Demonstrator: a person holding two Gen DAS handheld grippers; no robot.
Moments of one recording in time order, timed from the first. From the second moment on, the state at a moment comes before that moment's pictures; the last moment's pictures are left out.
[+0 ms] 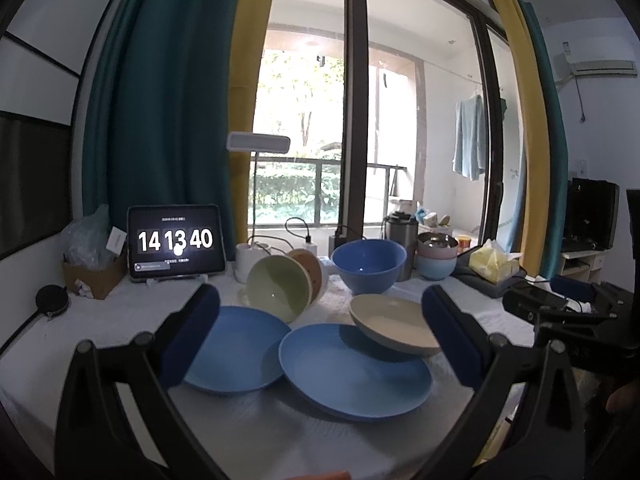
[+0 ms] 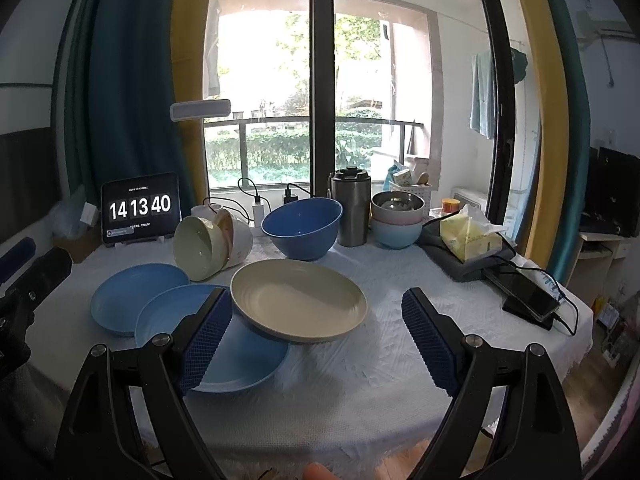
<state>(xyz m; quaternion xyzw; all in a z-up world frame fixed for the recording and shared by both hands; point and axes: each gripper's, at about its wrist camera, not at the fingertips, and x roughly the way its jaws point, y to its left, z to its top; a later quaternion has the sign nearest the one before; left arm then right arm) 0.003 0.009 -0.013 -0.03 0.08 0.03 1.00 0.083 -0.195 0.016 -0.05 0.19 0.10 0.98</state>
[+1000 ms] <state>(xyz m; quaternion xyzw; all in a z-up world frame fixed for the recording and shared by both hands) 0.003 0.012 -0.016 -0.04 0.08 0.04 1.00 0.085 -0.190 0.016 -0.05 0.19 0.10 0.98</state>
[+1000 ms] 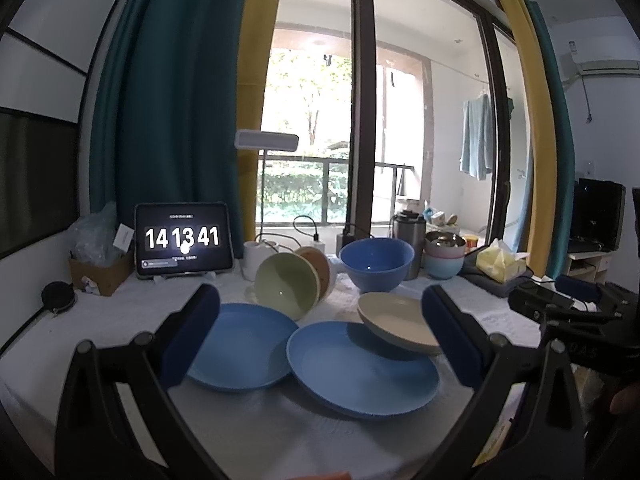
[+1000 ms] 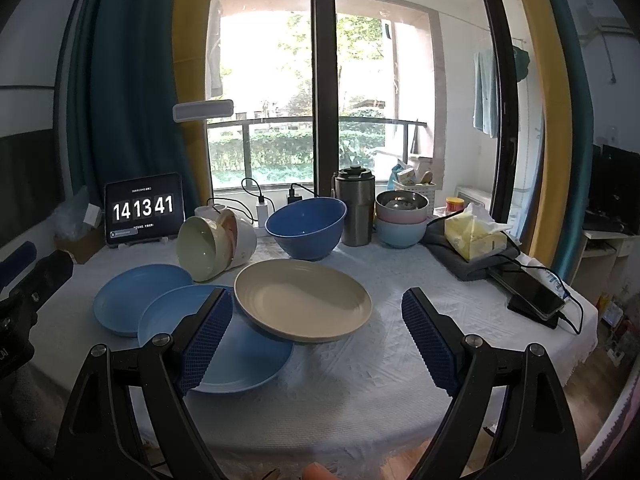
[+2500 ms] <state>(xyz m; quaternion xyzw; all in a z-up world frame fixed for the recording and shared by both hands) 0.065 -0.009 -0.010 -0.01 0.14 0.04 0.99 0.140 -0.202 0.015 -0.03 0.23 0.11 0.97</state>
